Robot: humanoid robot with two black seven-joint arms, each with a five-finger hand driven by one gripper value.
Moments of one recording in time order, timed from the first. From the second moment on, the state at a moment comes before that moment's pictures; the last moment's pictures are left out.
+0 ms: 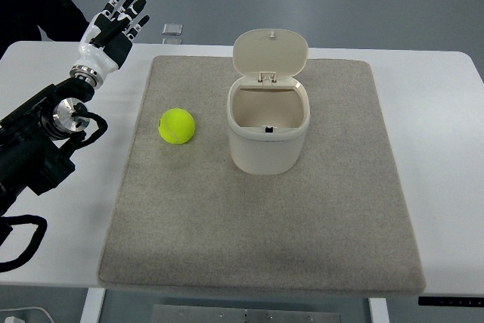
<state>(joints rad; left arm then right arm) -0.87 0.19 -0.86 -0.43 0.08 -0.32 -0.31 0.01 0.00 -0.05 0.23 0.04 -0.08 0.14</state>
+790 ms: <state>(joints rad) -0.94 0.30 -0.82 -0.51 0.10 -0.30 -0.31 0.01 0.00 -0.05 0.23 0.04 -0.08 0.14</state>
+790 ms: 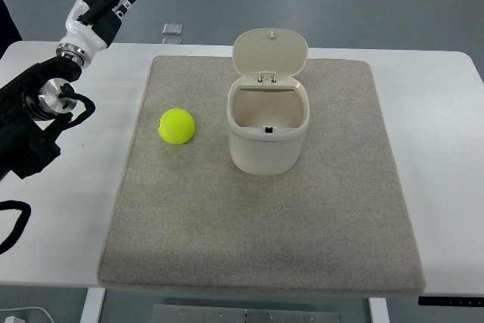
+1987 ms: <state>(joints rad) -1.19 0.55 0.01 -0.83 0.17 -0.28 -0.27 0.01 0.00 -0.05 0.23 0.04 -0.08 0.14</state>
